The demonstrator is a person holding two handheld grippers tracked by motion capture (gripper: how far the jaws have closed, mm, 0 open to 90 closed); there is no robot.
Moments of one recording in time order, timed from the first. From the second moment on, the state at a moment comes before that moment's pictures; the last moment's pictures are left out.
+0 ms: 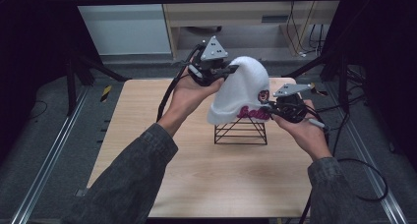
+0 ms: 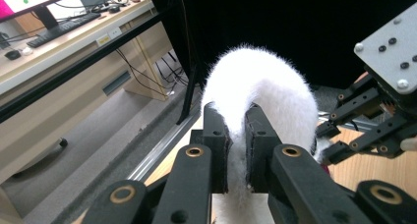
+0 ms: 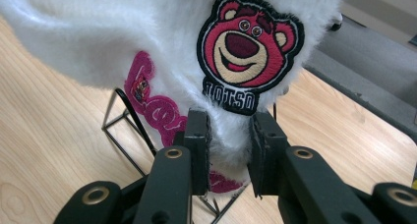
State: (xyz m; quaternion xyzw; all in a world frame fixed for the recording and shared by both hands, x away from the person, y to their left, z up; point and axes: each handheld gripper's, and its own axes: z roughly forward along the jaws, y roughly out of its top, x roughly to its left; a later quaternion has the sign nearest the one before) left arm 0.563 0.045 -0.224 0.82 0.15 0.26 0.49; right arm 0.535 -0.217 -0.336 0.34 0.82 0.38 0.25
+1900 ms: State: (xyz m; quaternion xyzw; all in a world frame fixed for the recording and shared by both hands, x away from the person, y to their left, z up) left arm 0.565 0.029 -0.296 0.85 0.15 0.22 0.45; right arm 0.528 -0.237 -0.399 0.38 0.83 0.34 0.22
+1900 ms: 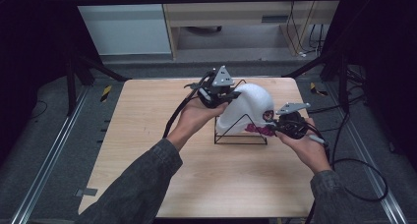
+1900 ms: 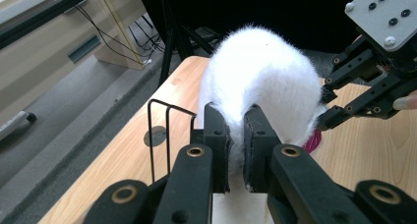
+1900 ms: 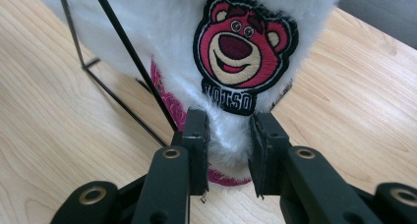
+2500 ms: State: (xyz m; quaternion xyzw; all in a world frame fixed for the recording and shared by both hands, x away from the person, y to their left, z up) left arm 0.565 0.028 -0.309 0.86 0.15 0.21 0.45; right arm 0.531 -0.238 -0.412 0.39 0.83 0.34 0.21
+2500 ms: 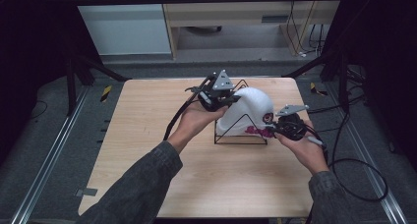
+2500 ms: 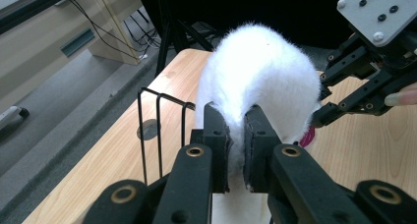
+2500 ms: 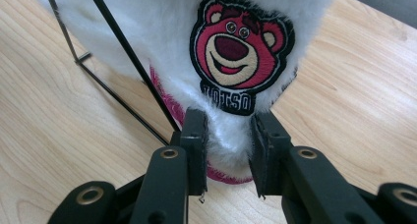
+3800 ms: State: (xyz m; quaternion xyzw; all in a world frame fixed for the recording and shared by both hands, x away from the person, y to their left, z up) left arm 0.563 0.028 -0.330 0.87 0.16 0.21 0.42; right arm 0.526 -0.247 -0.411 0.41 0.82 0.34 0.21
